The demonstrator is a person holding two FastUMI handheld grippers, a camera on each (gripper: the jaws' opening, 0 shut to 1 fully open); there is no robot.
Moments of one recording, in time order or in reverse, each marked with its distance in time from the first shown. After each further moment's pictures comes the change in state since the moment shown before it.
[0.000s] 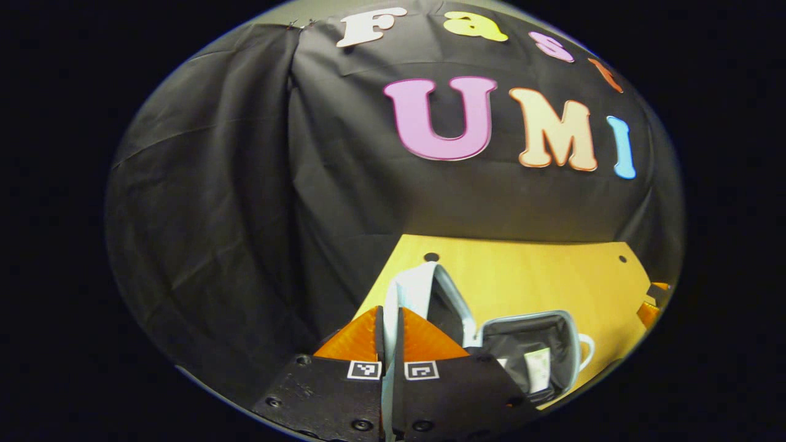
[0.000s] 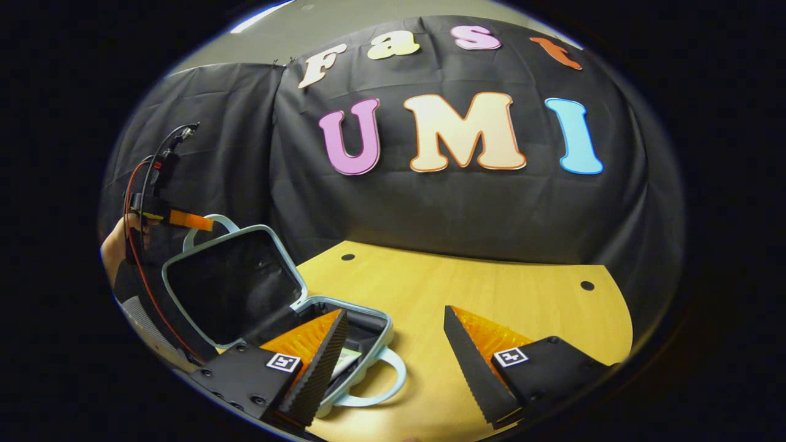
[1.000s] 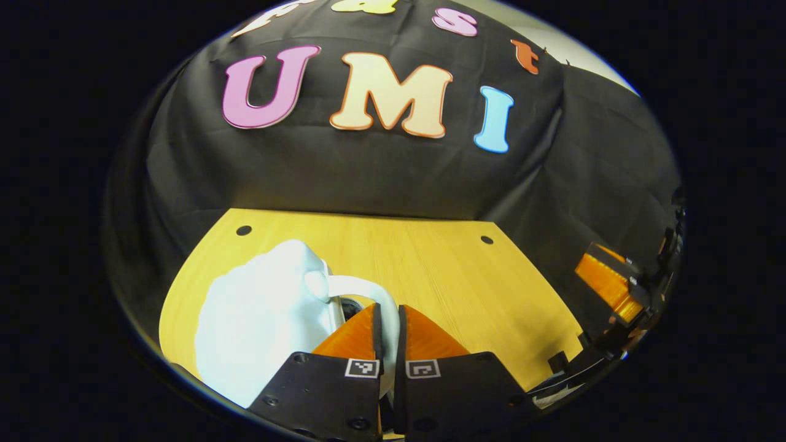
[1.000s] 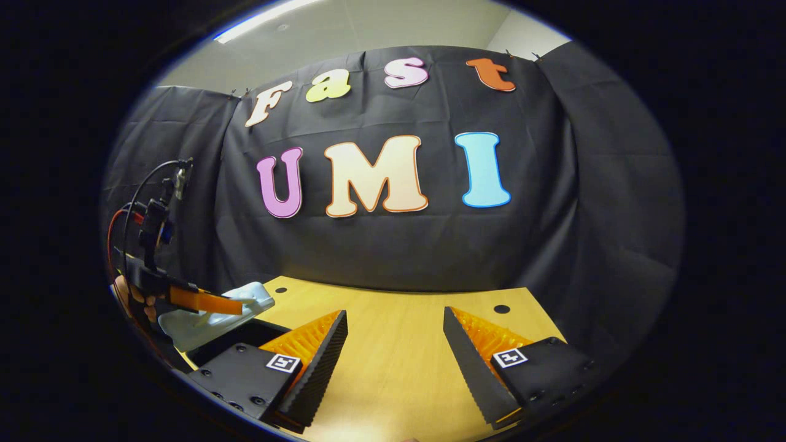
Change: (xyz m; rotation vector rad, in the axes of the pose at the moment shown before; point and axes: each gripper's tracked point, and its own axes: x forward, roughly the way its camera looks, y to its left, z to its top) left arm -0.016 -0.354 -0.073 0.001 0.136 -0.542; right arm -0.090 -0.160 0.041 0.020 -0.160 -0.236
